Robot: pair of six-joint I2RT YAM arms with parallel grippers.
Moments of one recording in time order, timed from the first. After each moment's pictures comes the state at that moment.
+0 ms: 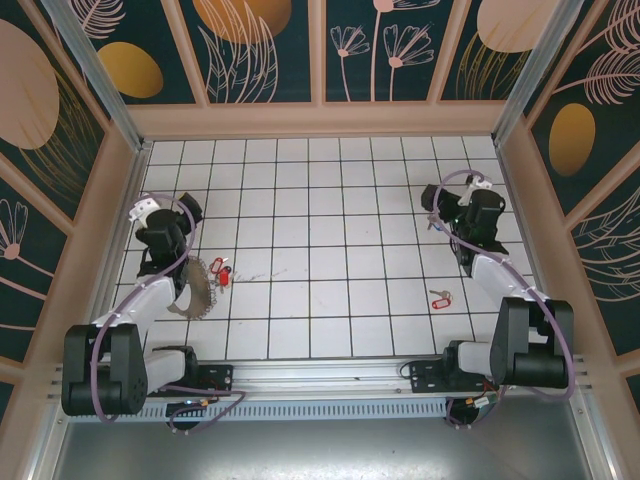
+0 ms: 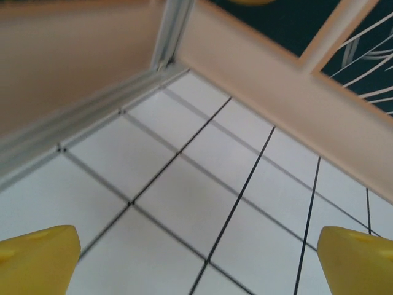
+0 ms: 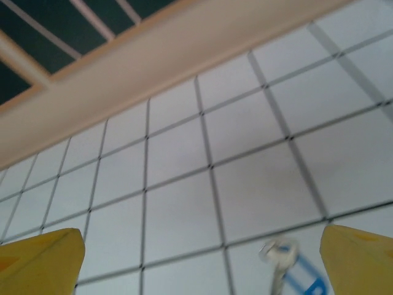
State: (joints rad) left arm 0.00 1.19 0.49 0.33 -0.34 -0.59; right arm -0.04 1.28 0.62 0.26 -0.21 0.41
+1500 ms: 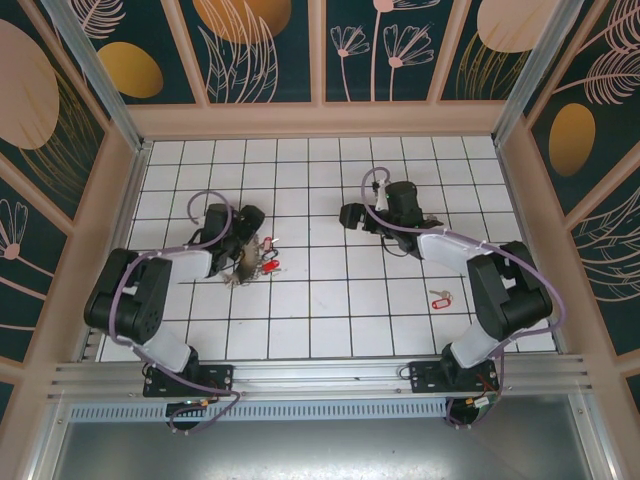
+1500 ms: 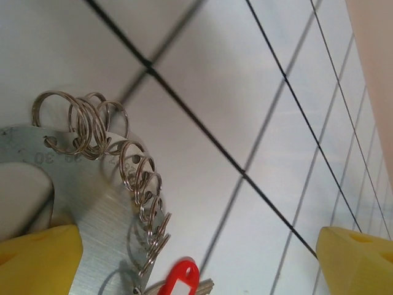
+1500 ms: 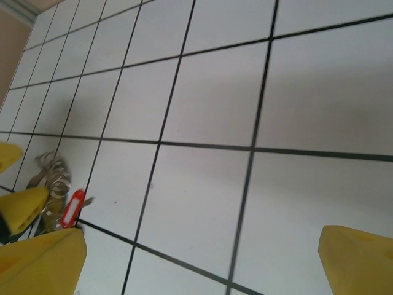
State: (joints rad) left arm -0.29 1.65 0.67 0.29 0.07 -1.16; right arm 0.44 1.61 0.85 0.12 -0.28 0.49
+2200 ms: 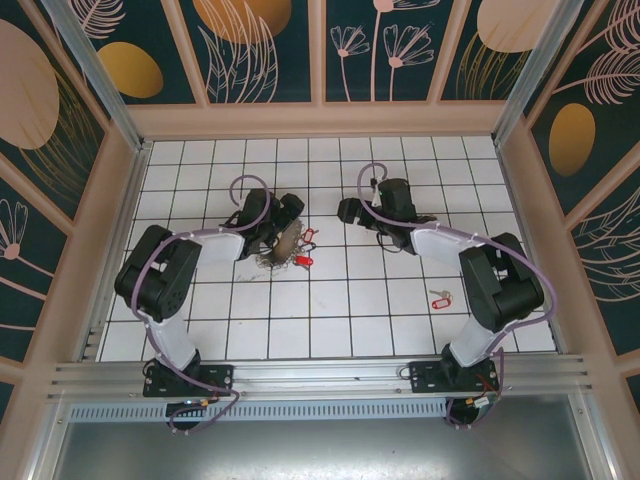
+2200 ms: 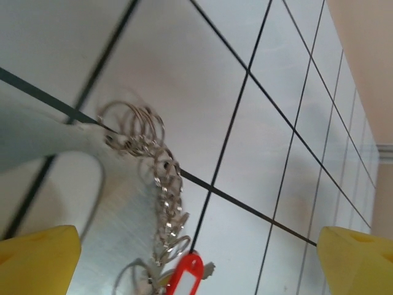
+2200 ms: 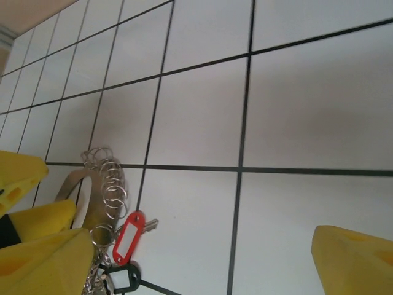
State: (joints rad) left arm -0.46 1.78 0.90 0.22 0.03 -1.15; right arm 0.44 1.67 0.91 0.12 -0.21 0.55
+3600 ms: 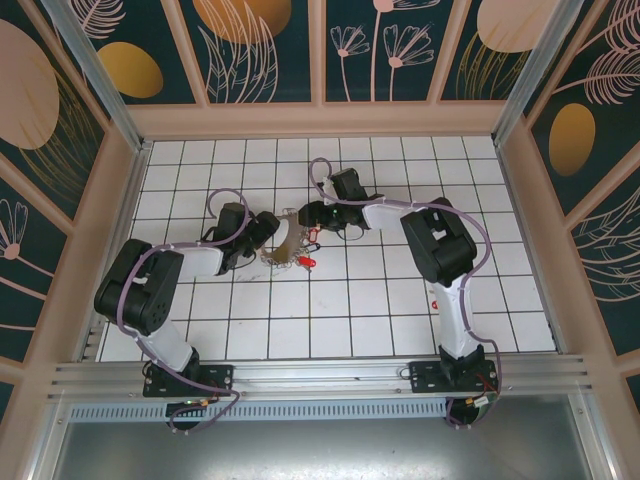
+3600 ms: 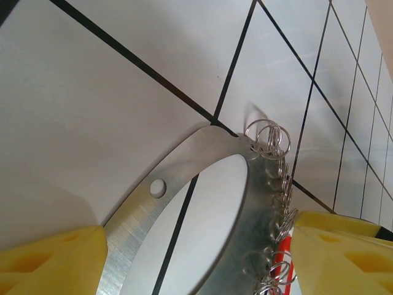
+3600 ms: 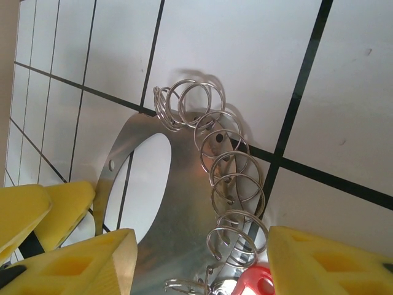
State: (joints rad) left arm -0.35 1.70 0.69 0.29 0.12 -1.04; right arm 0.56 2.15 1.38 -0.06 -0.53 0.55
